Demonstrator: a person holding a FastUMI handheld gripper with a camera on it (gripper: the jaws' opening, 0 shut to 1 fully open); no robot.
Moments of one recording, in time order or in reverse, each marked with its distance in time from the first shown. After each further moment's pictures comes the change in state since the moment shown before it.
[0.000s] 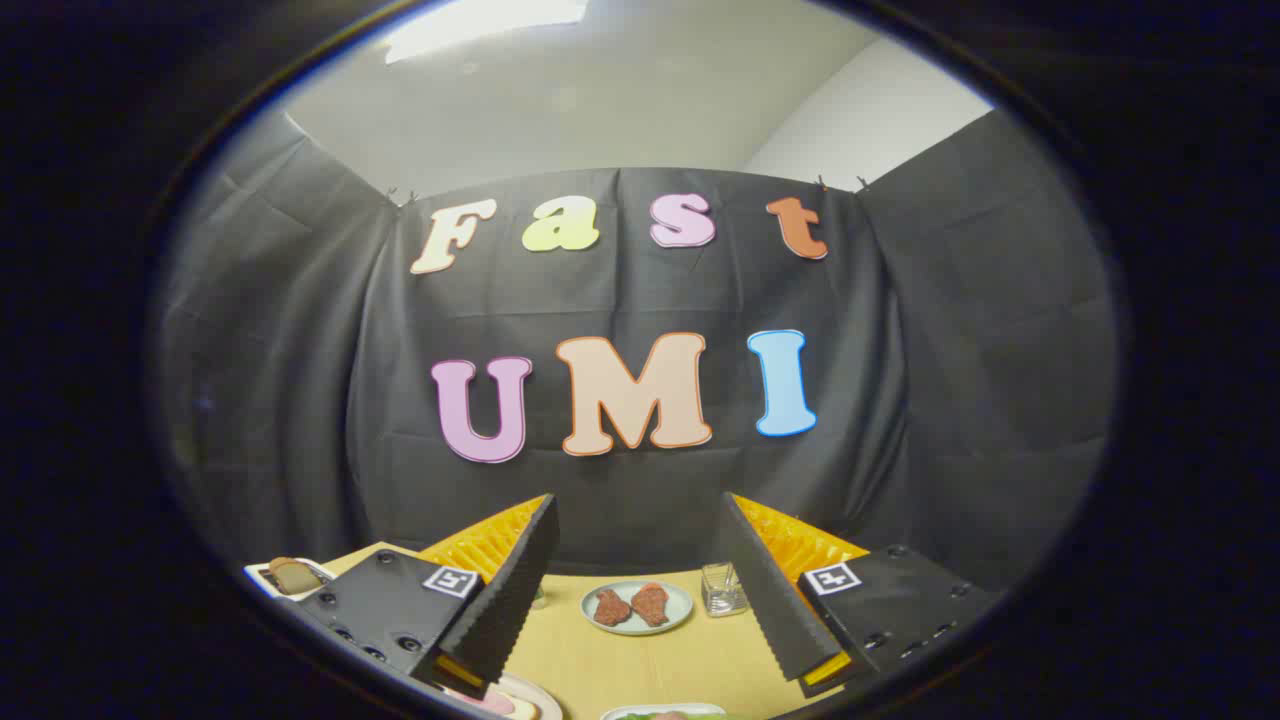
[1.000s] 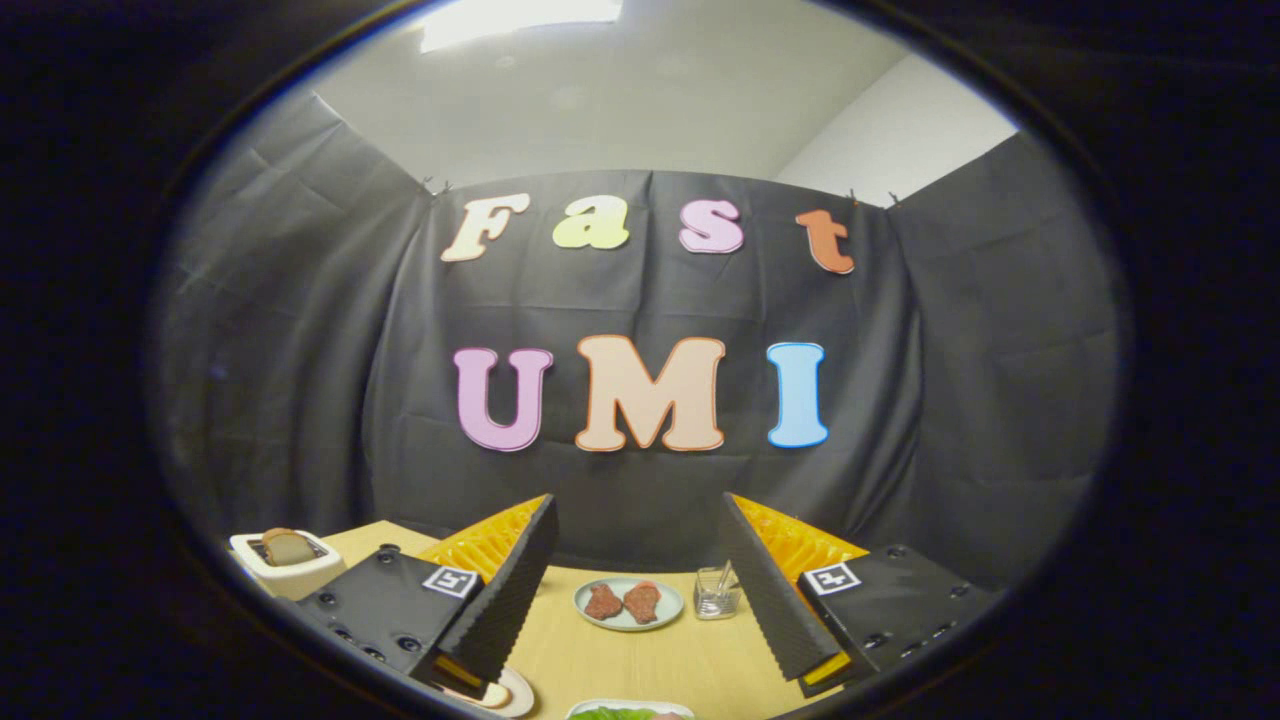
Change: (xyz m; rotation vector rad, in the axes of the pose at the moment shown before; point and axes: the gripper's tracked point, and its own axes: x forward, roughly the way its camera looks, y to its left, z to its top) arm -0.013 0.009 0.002 -0.088 0.001 0.104
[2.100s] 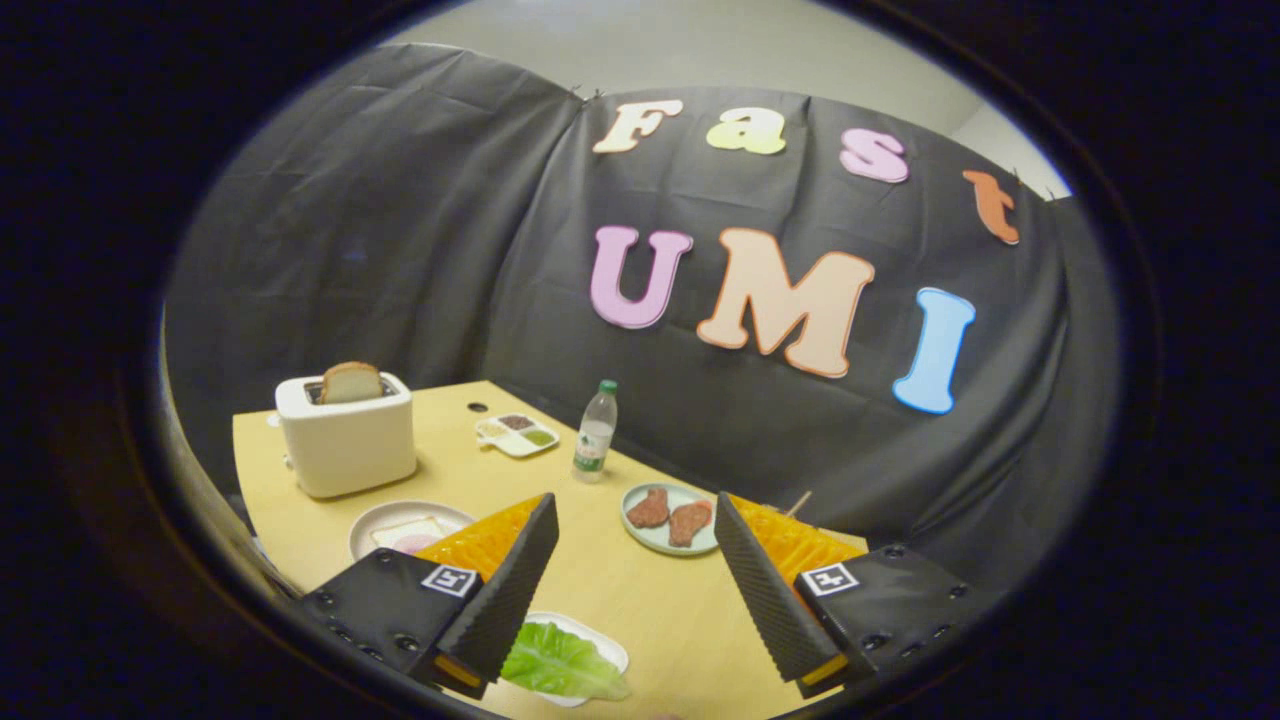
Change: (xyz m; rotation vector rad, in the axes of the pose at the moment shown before) arm -0.008 -0.006 -0.111 -0.249 0.329 0.445
